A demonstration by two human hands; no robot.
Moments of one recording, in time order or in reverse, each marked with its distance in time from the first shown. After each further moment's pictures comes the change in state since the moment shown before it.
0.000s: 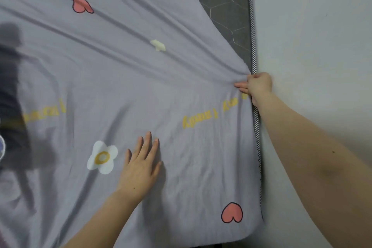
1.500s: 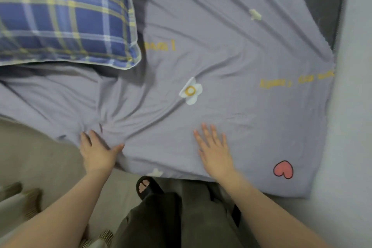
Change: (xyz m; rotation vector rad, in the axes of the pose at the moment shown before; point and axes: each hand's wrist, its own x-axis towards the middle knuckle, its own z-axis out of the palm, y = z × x) left_hand -0.233 -0.224 0.043 -0.494 0.341 -0.972; right_hand -0.356 0.252 0.106 -1.398 -0.594 -1.051
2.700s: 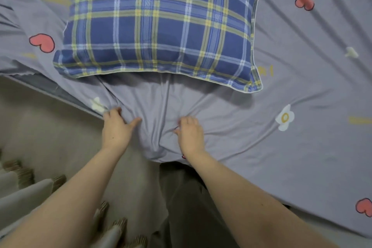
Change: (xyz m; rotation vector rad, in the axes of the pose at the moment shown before) left_hand 0.191 -0.104 -0.161 -0.245 0.054 0.097; right_hand 0.199 -0.345 -0.029 0.242 0.084 0.088
